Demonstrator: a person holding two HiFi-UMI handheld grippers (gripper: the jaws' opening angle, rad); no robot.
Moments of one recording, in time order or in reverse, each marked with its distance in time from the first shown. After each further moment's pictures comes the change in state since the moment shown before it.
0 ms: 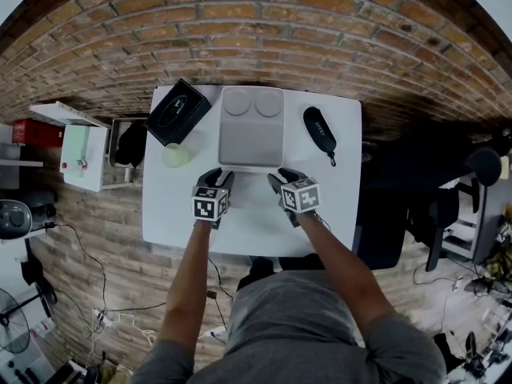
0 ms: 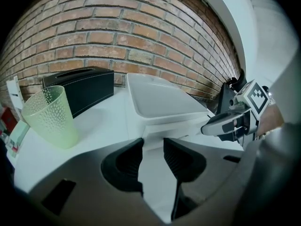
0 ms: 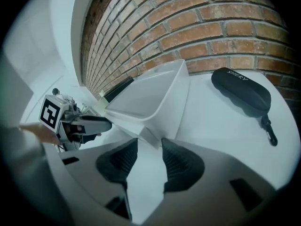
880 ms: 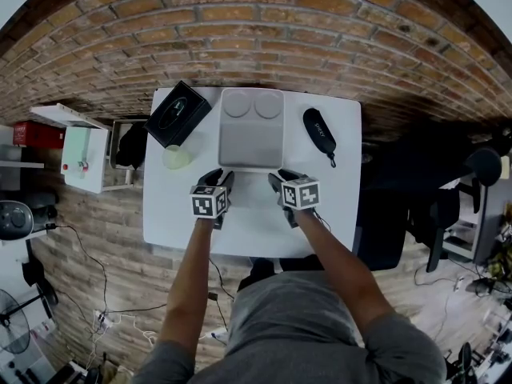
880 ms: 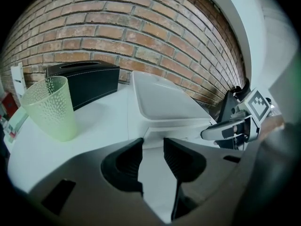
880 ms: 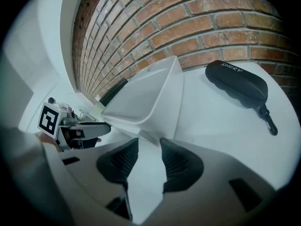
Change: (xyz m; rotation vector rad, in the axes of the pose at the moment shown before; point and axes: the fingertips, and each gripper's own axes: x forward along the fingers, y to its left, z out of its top) left arm 0.002 0.002 0.004 -0.104 0.005 -0.005; right arm 0.001 -0.005 0.001 0.110 0.018 -0.010
